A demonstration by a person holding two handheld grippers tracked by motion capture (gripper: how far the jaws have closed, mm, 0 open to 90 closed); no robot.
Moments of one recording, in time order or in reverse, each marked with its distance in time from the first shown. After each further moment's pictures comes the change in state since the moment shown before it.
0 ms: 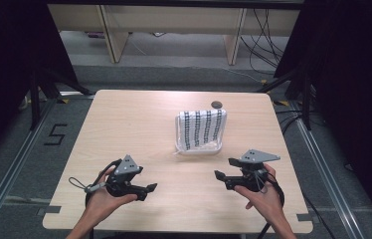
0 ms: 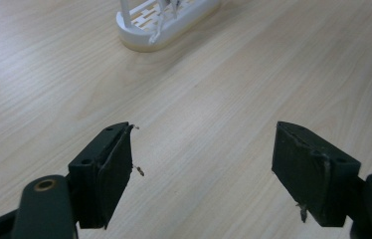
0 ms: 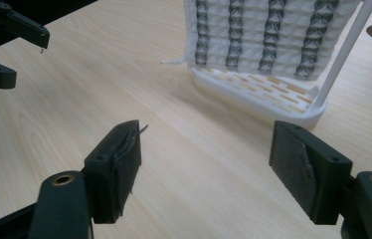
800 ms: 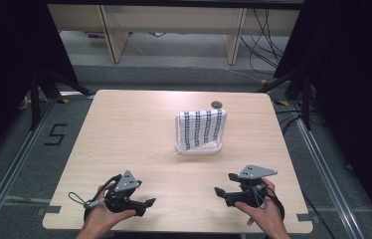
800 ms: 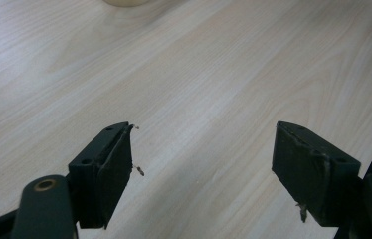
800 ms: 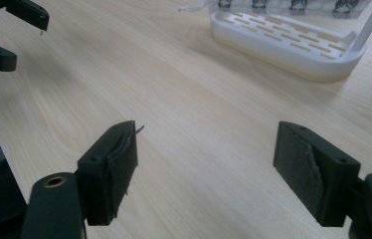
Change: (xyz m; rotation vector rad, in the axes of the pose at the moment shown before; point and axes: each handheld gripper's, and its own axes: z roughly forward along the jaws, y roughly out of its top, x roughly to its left) left arm -0.017 -0.036 0.002 0.033 0.005 0.008; right arm 0.012 -0.036 0.000 0.083 0.030 0.005
